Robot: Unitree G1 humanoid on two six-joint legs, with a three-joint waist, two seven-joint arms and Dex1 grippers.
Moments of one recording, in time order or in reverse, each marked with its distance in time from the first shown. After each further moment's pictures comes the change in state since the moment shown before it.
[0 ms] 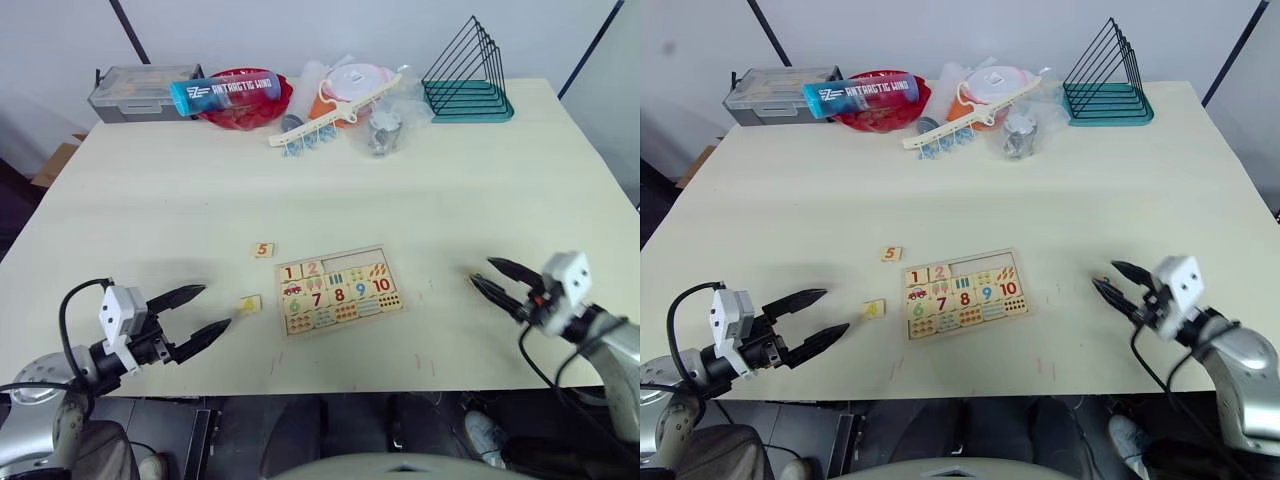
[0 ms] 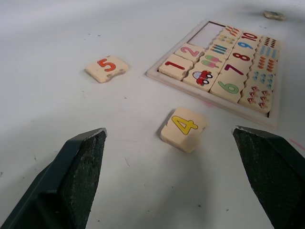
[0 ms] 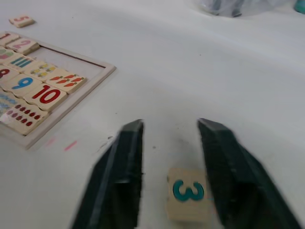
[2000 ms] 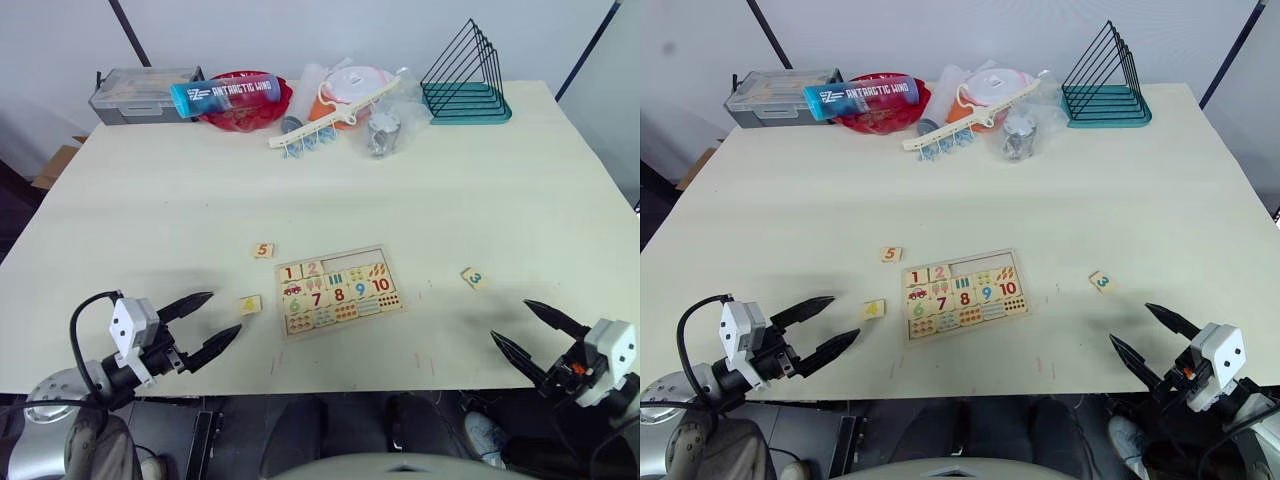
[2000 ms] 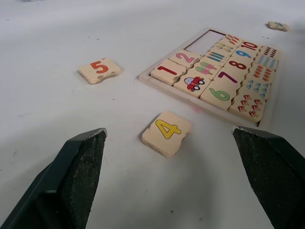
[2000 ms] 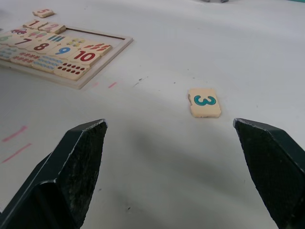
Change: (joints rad) left arm 0.069 -0.086 -0.012 -0.120 0.019 0.010 0.084; right arm 0.357 0.031 -0.065 -0.016 0.085 -0.287 0.032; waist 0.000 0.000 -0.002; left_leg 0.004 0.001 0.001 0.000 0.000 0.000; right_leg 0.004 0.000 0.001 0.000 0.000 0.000
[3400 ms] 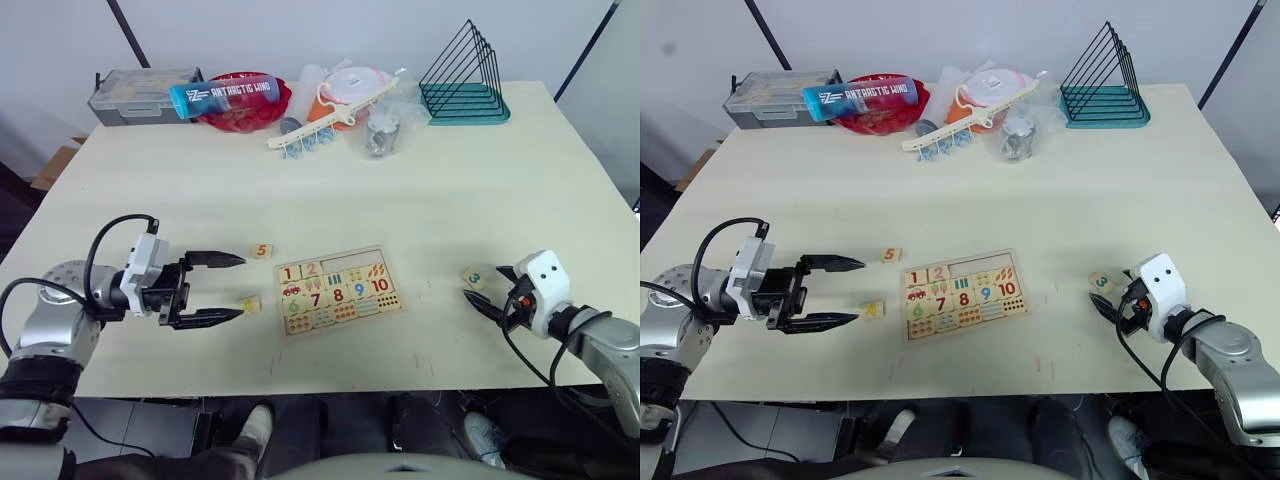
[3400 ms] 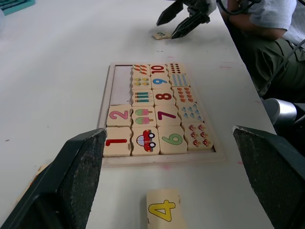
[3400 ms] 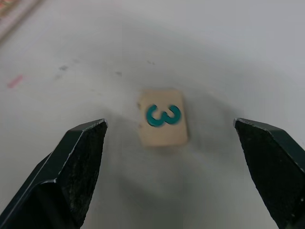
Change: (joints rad) left arm -0.573 0.362 -0.429 0.474 -0.199 -0.216 -0.490; right arm -0.398 -0.166 0.217 -0.066 -0.147 0.615 -0.335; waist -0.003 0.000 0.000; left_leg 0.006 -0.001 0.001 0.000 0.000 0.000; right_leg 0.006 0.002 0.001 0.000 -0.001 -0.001
